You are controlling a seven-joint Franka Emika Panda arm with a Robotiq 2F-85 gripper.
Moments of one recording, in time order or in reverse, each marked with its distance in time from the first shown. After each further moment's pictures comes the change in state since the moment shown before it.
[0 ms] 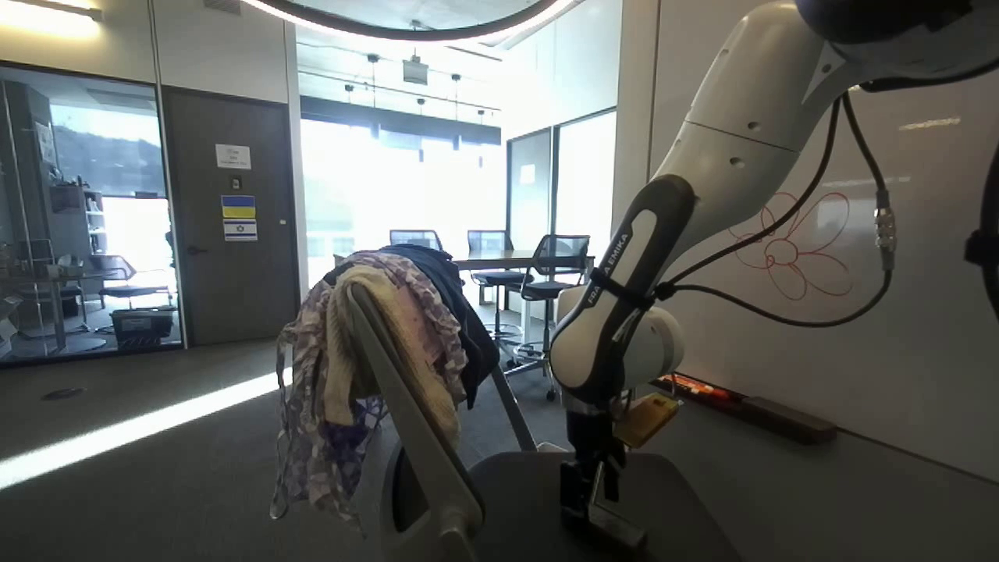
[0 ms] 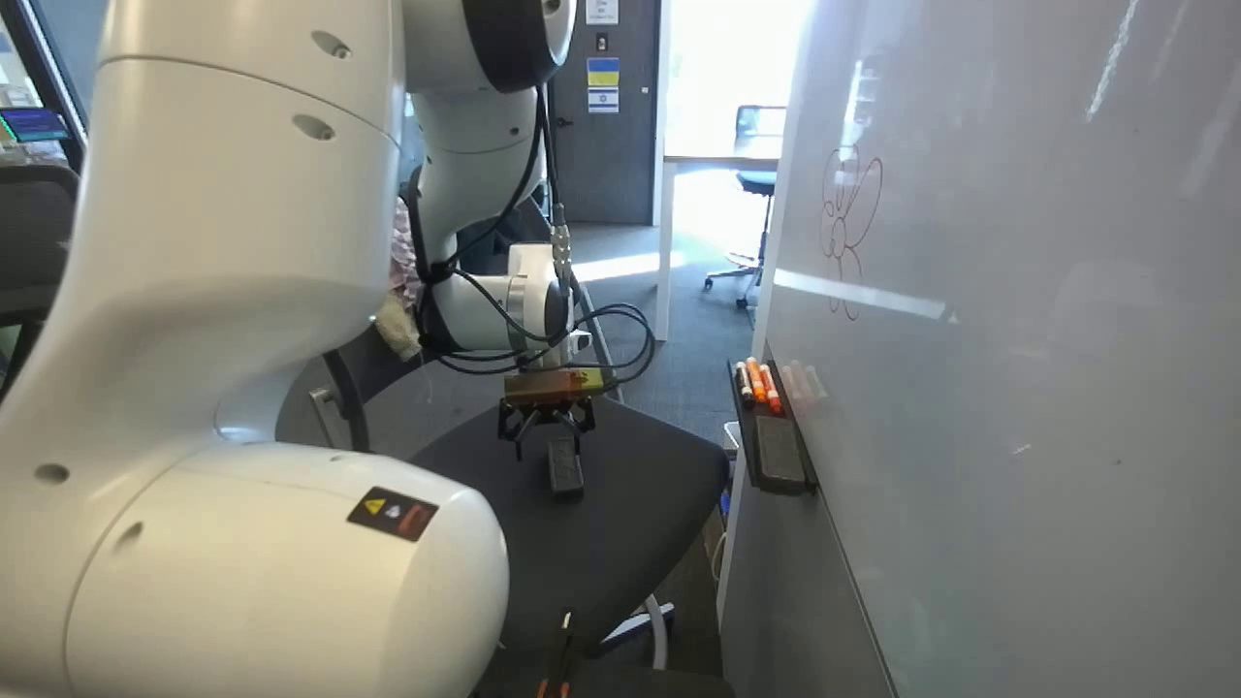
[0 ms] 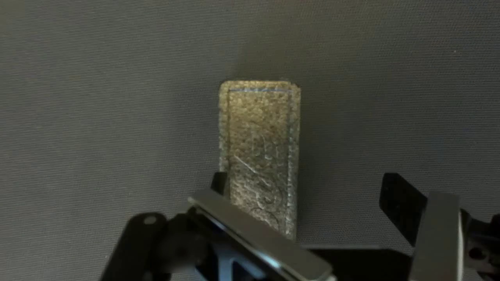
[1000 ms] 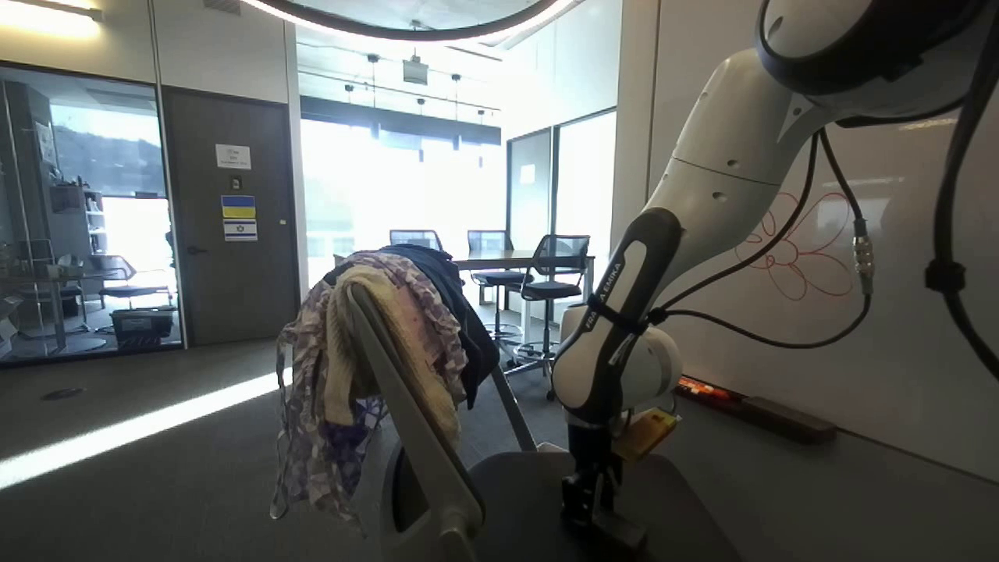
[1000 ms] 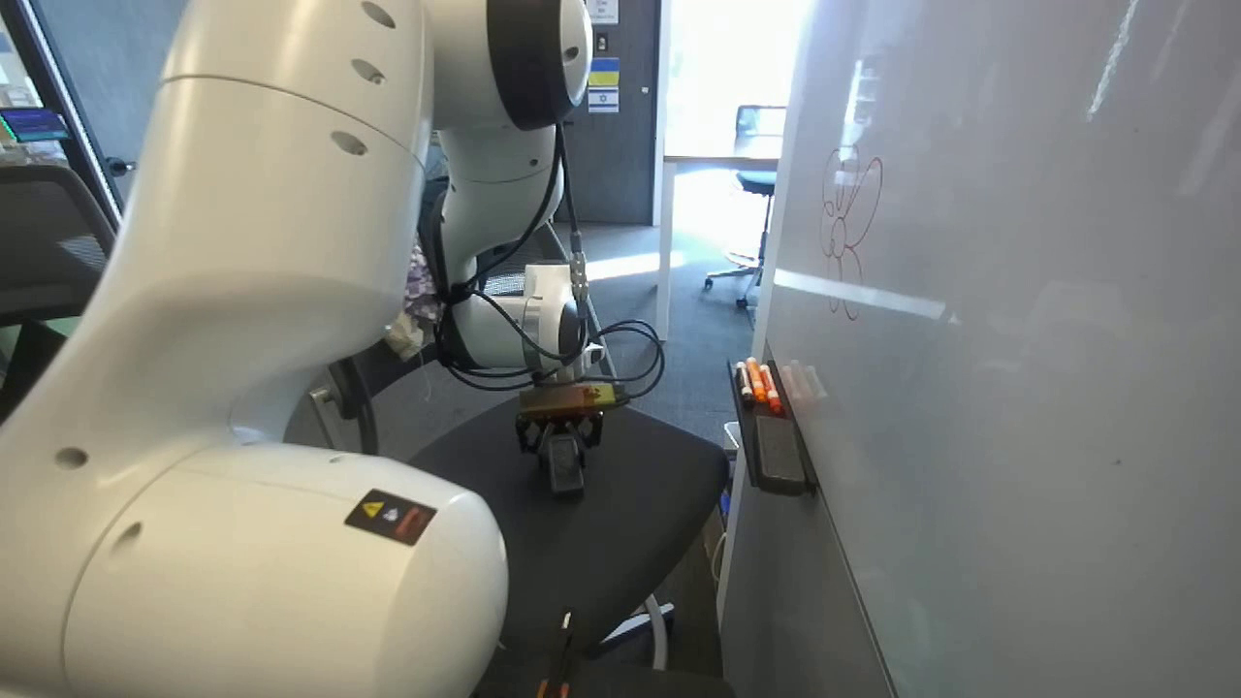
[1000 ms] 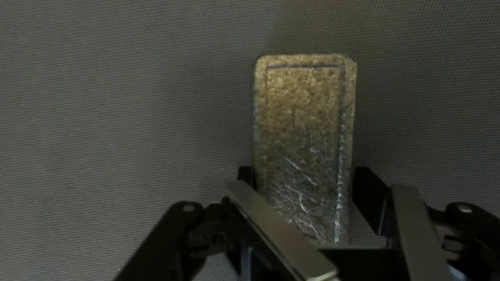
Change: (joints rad) arm -0.015 0.100 -0.016 0.065 -0.003 0.062 -0.003
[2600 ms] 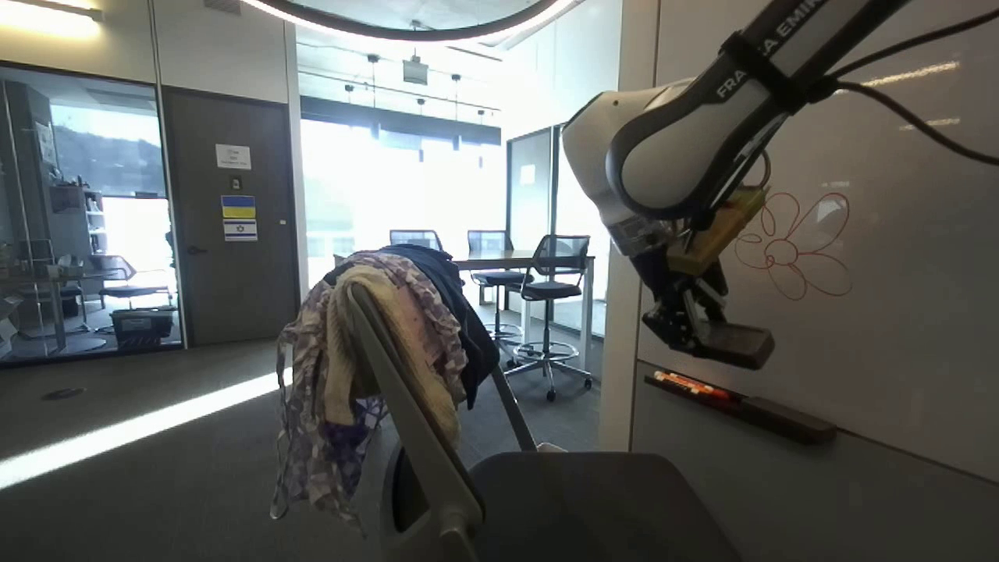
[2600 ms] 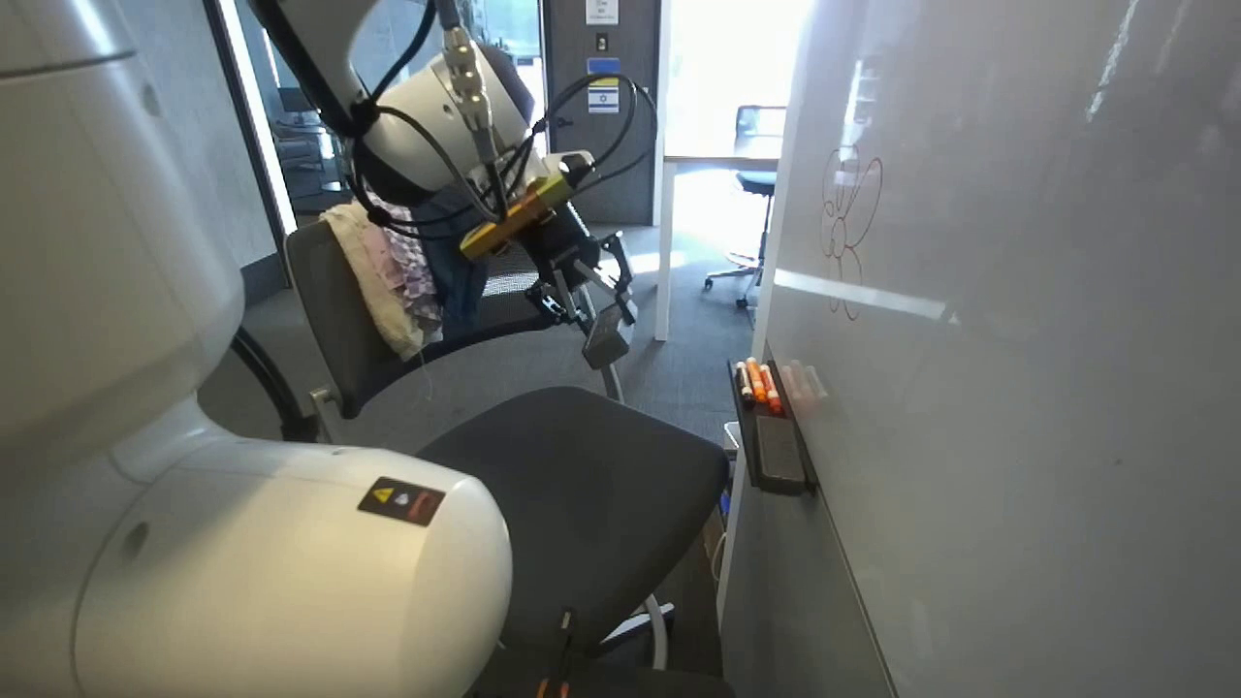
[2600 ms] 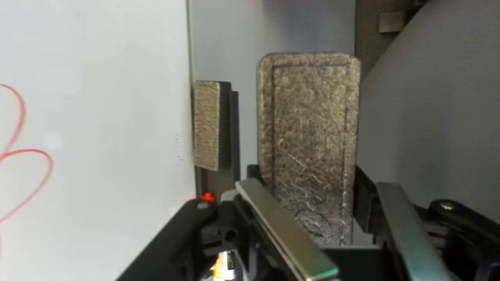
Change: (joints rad) arm 0.086 -0.757 -0.001 -0.188 -0.525 -0.770 0.625
